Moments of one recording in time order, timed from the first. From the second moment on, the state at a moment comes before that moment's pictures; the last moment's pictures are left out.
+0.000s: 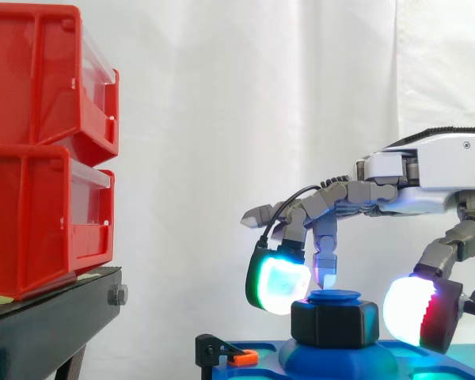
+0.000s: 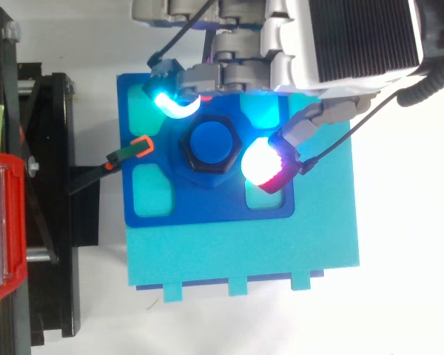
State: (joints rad) arm -0.07 -2.20 -1.28 -2.82 -1.83 -1.54
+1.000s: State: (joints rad) arm -0.06 -2.19 -1.28 -2.85 -1.83 -1.55
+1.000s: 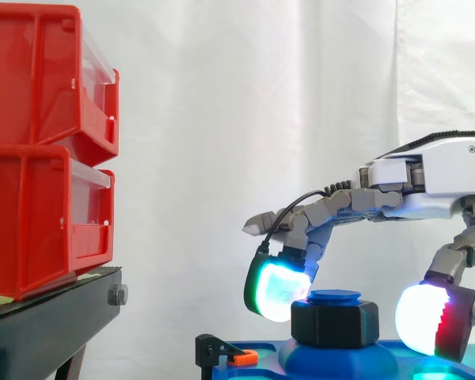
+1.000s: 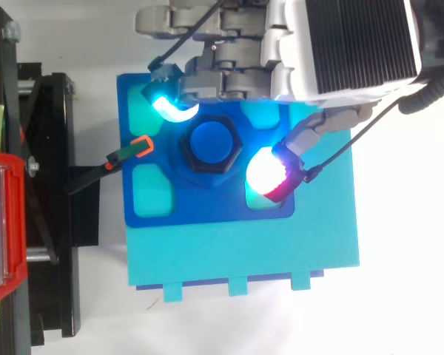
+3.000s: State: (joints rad) arm -0.05 -2.17 -1.28 -2.81 -1.83 -1.55
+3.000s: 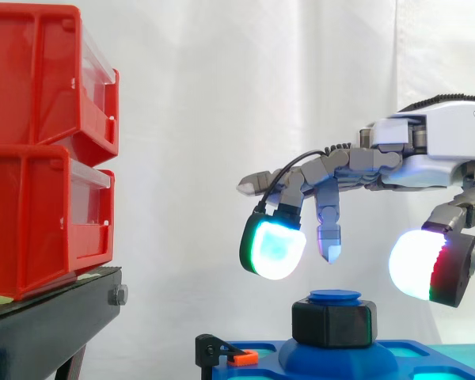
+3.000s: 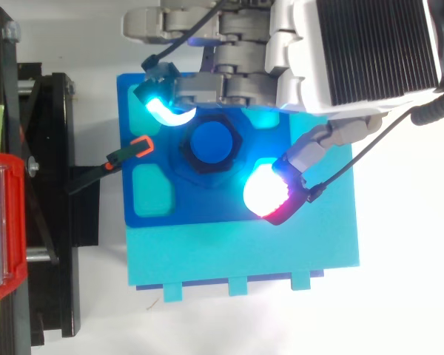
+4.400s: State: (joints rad) arm -0.03 -2.21 -1.28 -2.75 -1.83 -1.50
